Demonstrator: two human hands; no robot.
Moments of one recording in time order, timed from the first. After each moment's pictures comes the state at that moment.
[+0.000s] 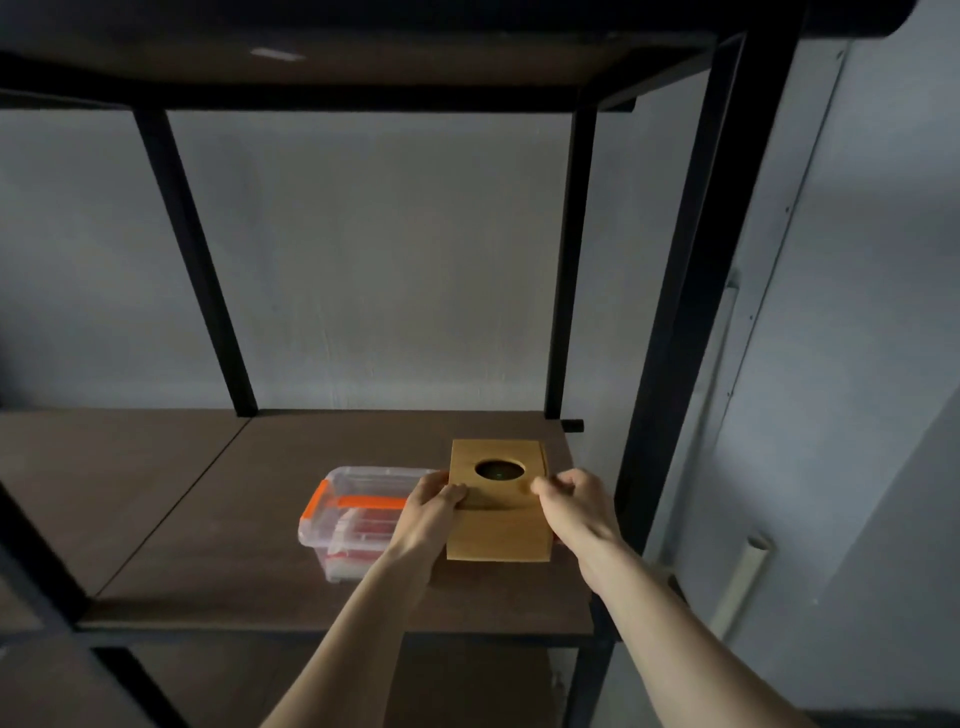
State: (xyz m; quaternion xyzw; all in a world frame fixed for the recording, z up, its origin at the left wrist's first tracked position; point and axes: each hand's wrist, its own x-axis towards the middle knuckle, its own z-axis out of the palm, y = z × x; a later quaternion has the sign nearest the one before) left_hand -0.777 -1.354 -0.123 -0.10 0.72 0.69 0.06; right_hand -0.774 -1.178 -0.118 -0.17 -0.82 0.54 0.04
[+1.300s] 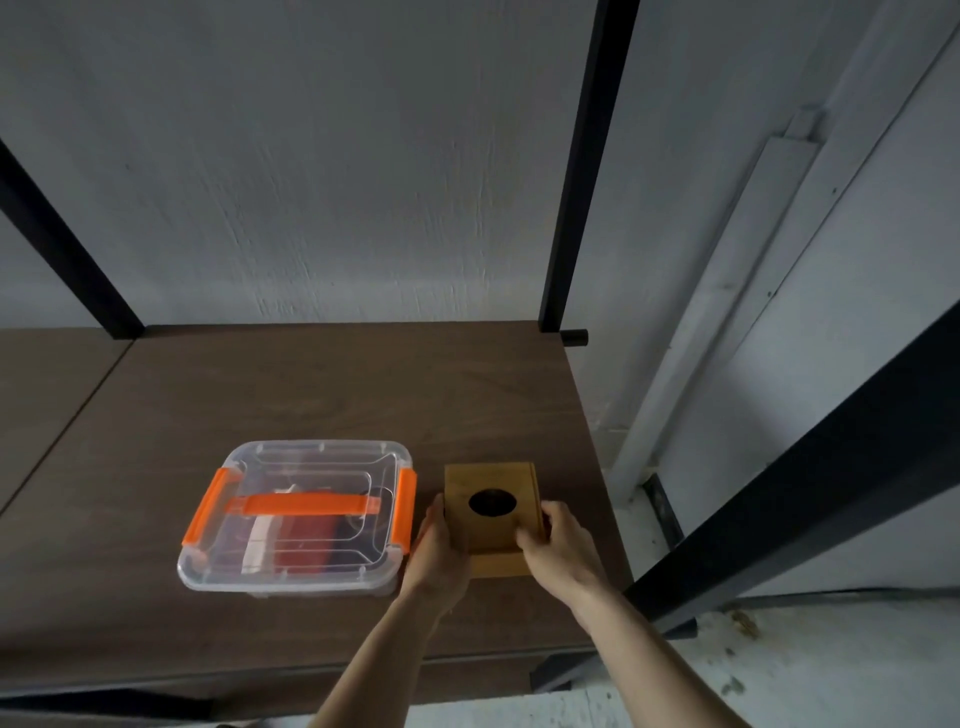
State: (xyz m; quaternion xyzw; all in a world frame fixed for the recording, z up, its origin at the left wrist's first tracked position) left_hand -0.910 -1.327 -0.303 -0.09 0.86 0.47 0.16; right_hand -0.894 -1.169 -0.287 -0.20 -0.85 0.47 -0.15
